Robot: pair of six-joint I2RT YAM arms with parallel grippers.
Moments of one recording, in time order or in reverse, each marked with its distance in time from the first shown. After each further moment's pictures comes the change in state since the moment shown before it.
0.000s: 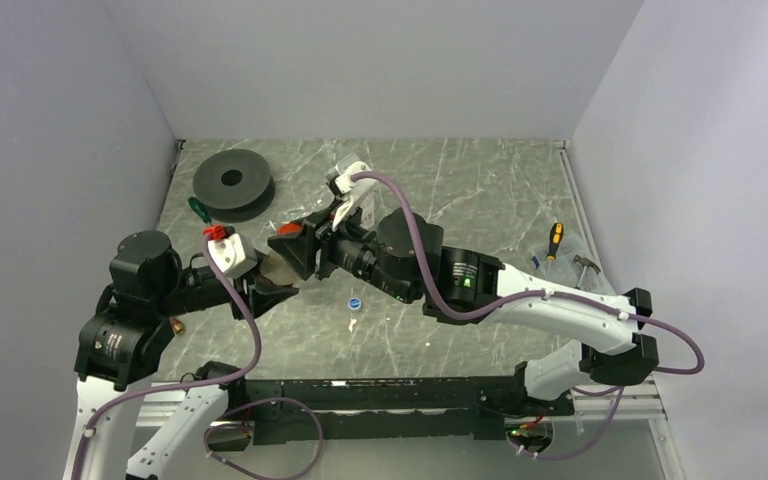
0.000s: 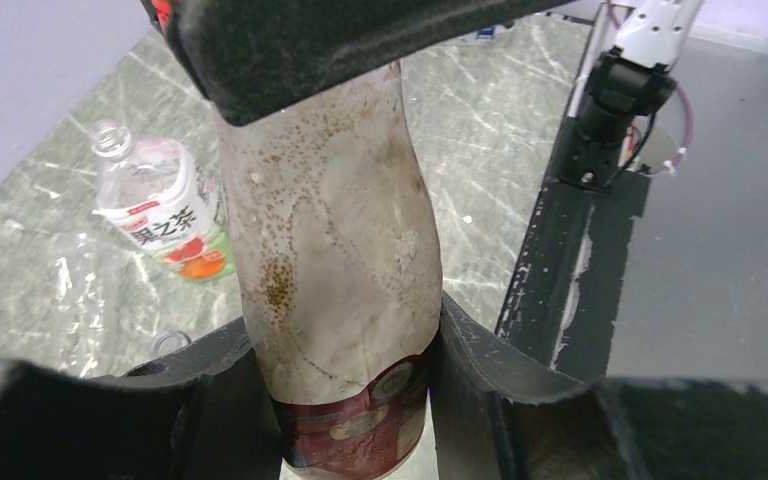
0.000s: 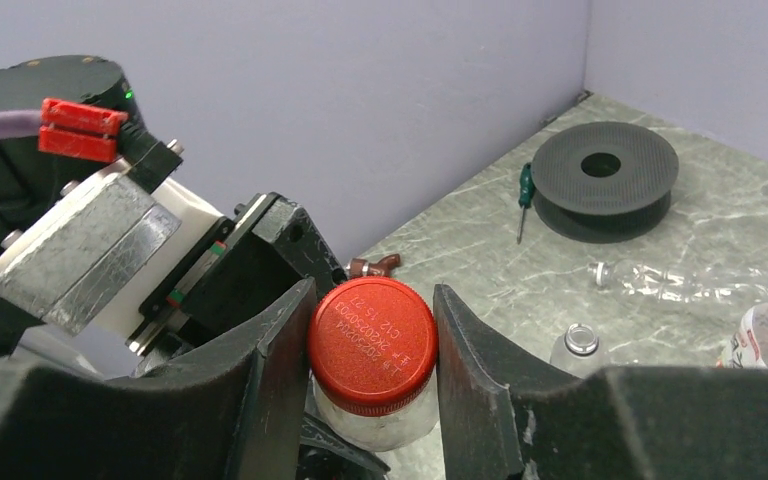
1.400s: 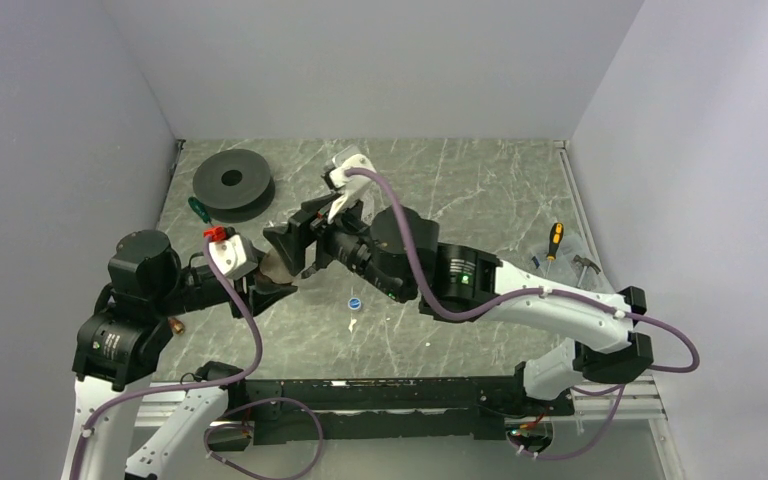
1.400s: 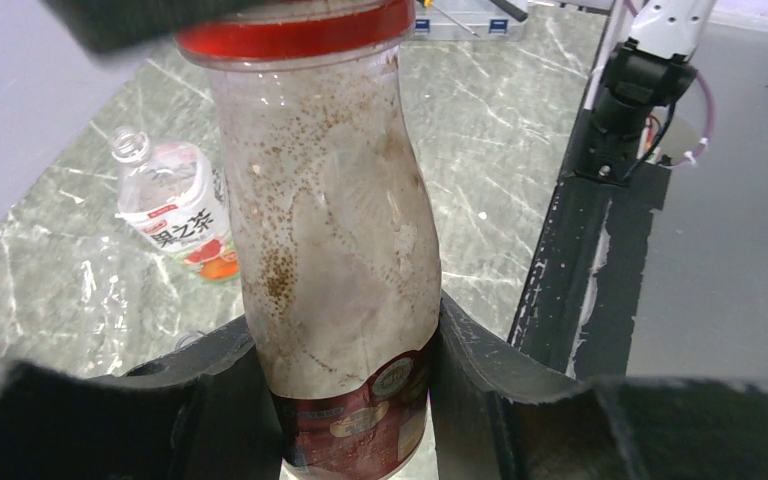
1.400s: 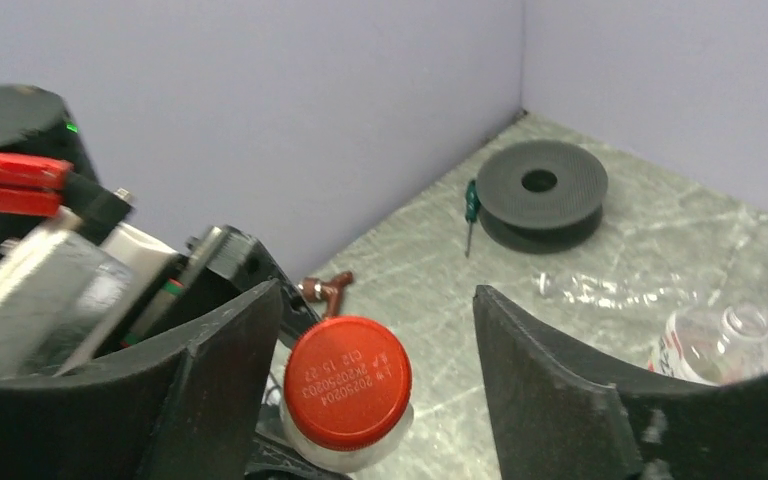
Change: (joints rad) left arm -0.002 0.007 0.017 -0.011 0.010 0.036; right arm 0.019 0.022 0.082 -0.027 0.087 -0.086
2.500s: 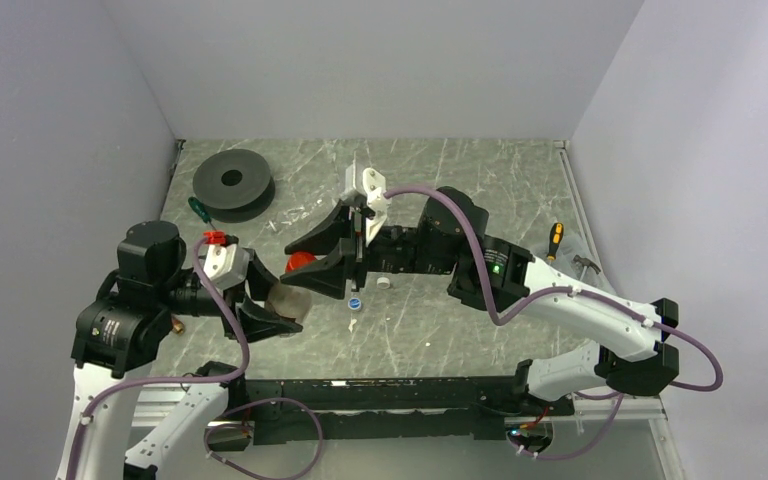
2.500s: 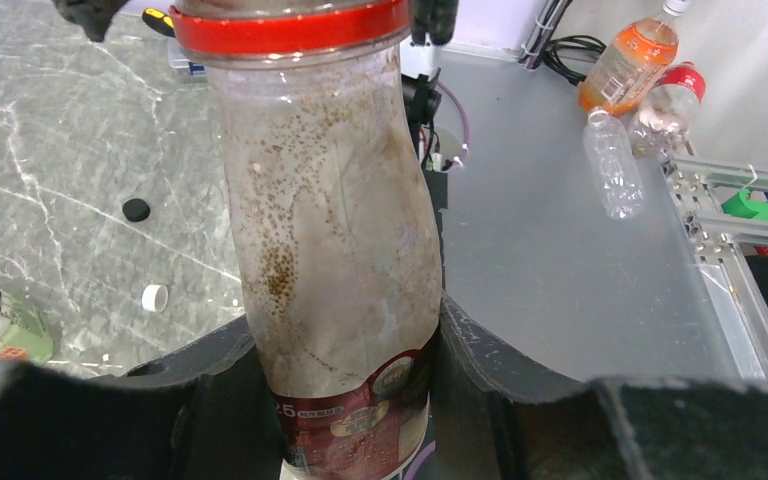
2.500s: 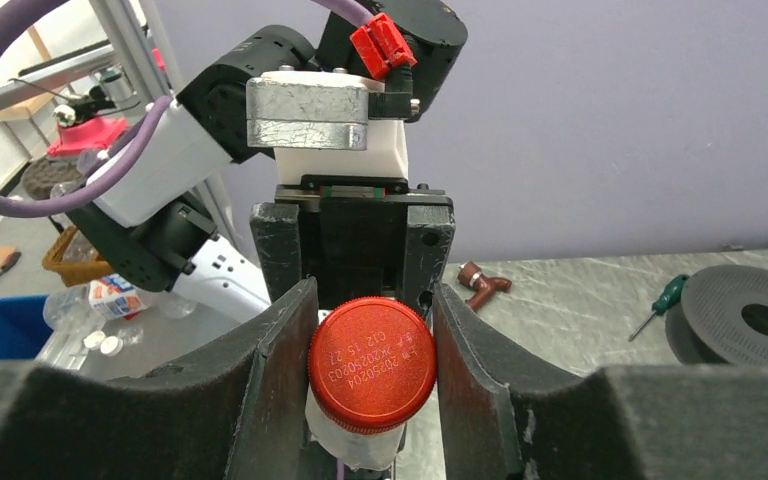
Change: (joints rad) left arm 0.000 0.063 0.066 -0.145 0.386 -0.015; right arm -0.154 -0.144 -0.189 0.137 -0.801 -0.087
